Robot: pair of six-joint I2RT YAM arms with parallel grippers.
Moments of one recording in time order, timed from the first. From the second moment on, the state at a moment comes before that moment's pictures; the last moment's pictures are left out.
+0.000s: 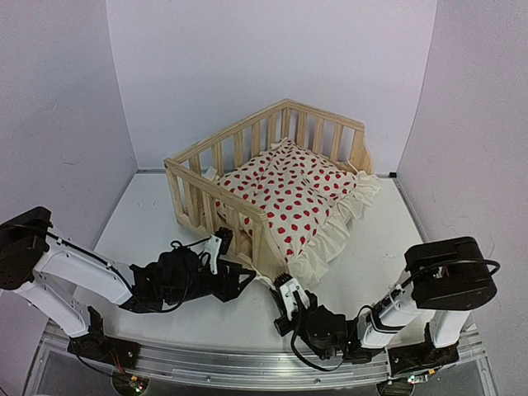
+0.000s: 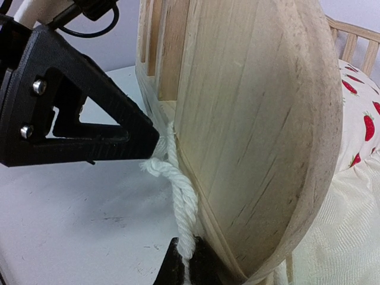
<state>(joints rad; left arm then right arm) -1.18 1.46 0.49 0.63 -0.19 -0.51 1.47 1.89 0.47 1.21 0.85 0.05</state>
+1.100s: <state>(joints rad) -1.15 1.55 0.49 0.73 0.11 -0.48 1.47 1.88 0.47 1.21 0.85 0.04</state>
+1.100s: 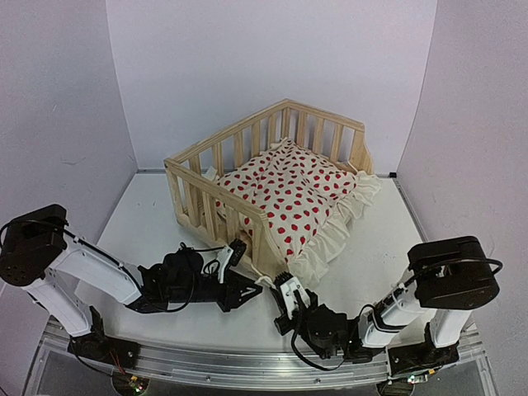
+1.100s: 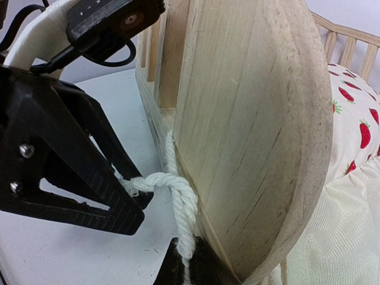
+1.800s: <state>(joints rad) -1.15 1.56 0.50 0.73 0.13 -0.47 1.47 1.52 0.38 0.69 0.61 0.32</state>
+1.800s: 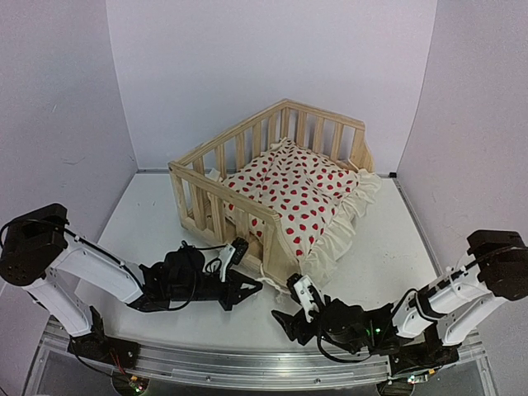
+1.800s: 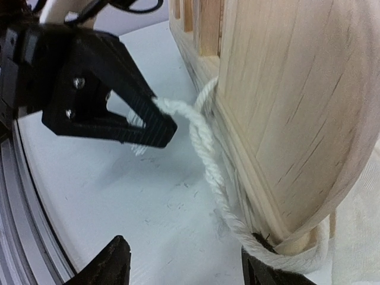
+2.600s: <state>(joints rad) -1.14 1.63 0.58 0.73 0.18 -0.47 1.45 1.93 0.32 1.09 0.71 0.39</state>
